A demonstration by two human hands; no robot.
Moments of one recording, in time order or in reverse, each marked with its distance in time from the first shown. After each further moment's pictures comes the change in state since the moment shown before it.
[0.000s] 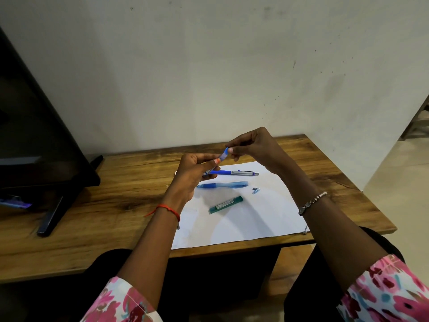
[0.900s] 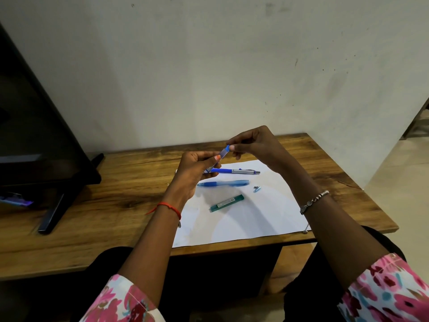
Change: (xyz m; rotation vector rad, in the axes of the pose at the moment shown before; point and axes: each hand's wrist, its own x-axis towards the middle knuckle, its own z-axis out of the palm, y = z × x) left_hand 0.000 0.001 0.001 0.004 0.031 -0.032; right_hand 0.000 0.001 0.000 -0.033 -0.012 -0.006
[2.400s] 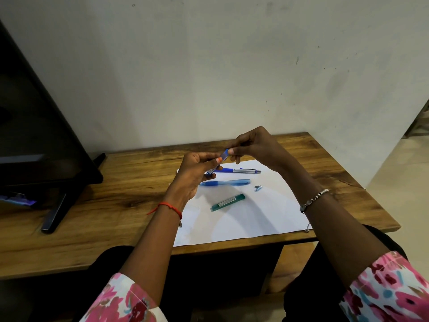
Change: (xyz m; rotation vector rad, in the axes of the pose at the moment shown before) left_hand 0.000 -0.003 -0.003 0.017 -0.044 -0.005; right_hand 0.002 0.003 0.003 0.029 -0.092 -0.023
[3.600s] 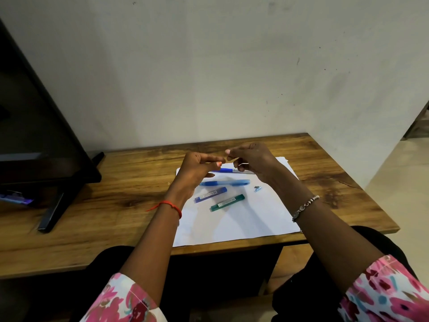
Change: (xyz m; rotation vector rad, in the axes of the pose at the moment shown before) left_hand 0.003 -0.003 0.002 0.122 0.015 0.041; right_hand -0.003 0.008 0.024 0.294 0.255 0.423
